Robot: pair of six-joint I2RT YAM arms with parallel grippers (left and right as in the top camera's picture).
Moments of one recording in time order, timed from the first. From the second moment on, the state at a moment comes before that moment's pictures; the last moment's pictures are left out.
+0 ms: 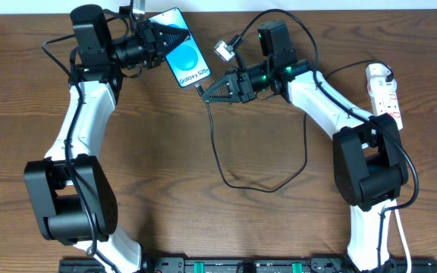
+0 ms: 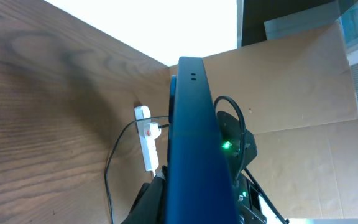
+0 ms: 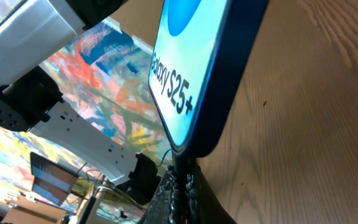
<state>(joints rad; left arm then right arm) 0.07 1.83 1.40 0.07 1.20 -0.92 0.40 2.14 1.61 -0.15 -1.53 0.24</state>
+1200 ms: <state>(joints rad) 0.07 1.83 1.40 0.07 1.18 -0.90 0.40 2.14 1.61 -0.15 -1.53 0.25</state>
